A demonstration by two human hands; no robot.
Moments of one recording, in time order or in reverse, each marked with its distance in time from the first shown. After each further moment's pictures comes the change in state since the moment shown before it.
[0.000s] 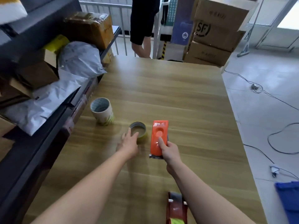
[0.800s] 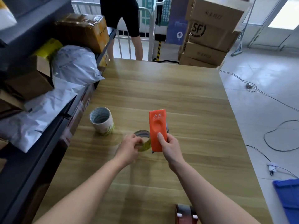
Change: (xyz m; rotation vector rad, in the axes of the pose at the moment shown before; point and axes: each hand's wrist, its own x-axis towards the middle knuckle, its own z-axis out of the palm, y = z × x) left_hand 0.003 -0.010 -0.043 -0.339 0.136 0.308; right_hand 0.019 -0.042 0.027 -0.062 -0.011 -0.228
